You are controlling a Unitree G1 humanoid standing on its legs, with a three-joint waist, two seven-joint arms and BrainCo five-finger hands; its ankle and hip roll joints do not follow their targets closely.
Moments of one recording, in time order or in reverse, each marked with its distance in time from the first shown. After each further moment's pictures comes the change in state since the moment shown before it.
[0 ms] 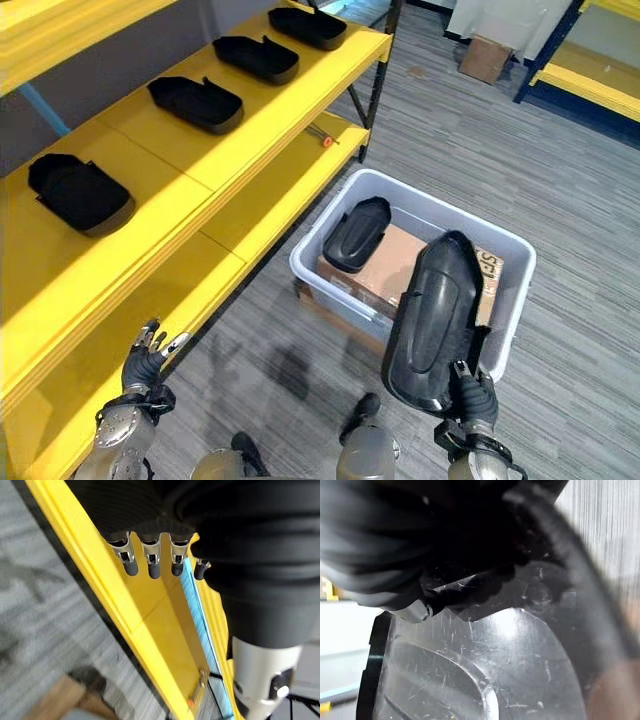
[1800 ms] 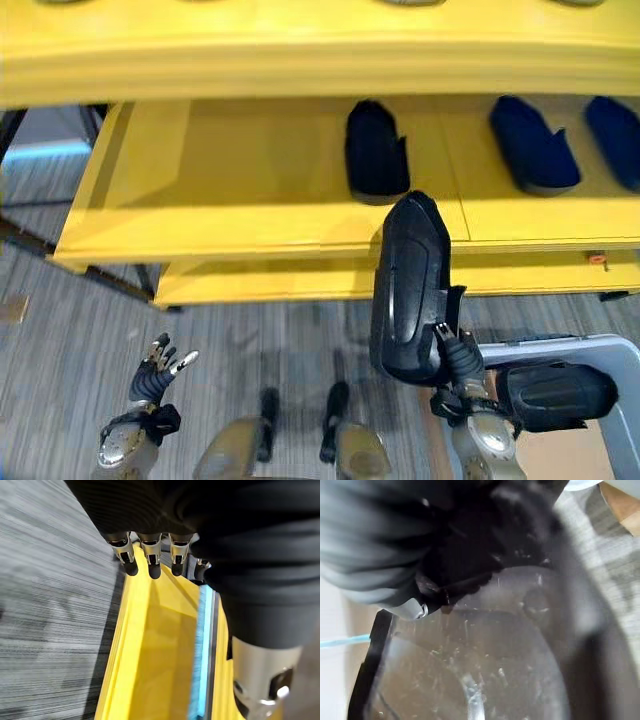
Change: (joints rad) left arm 0.061 -0.015 -0.051 -0.006 0.037 -0.012 -0.046; right arm -0.087 -0.100 0.038 -0.010 -0.007 0.023 0.107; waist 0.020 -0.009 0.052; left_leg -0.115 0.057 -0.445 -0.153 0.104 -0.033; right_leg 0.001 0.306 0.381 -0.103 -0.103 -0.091
